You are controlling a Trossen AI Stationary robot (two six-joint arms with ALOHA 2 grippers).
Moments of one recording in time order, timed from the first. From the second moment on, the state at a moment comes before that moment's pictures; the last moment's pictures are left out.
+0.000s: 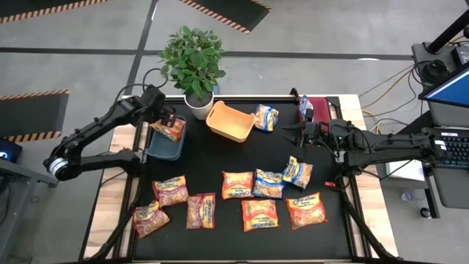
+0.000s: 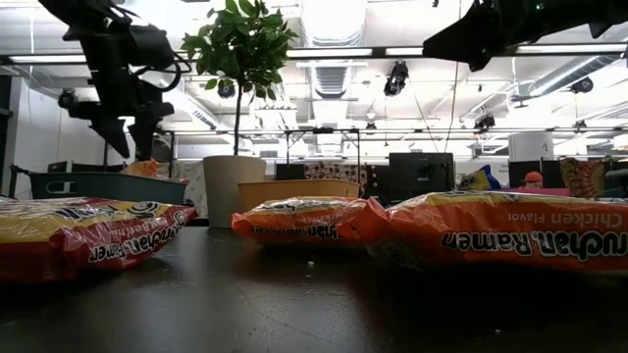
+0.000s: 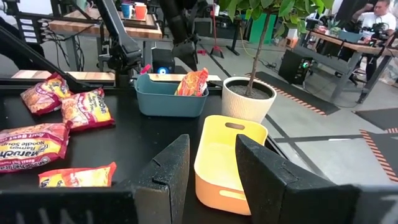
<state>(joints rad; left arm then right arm) 0.87 1.00 0.80 -0.88 -0.27 -0.30 -0.12 0.75 0.54 0.08 0.13 -0.11</state>
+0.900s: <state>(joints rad) 0.87 1.01 0.62 -0.60 -0.28 -0.16 -0.12 0.75 0.54 0.09 0.13 -0.09</state>
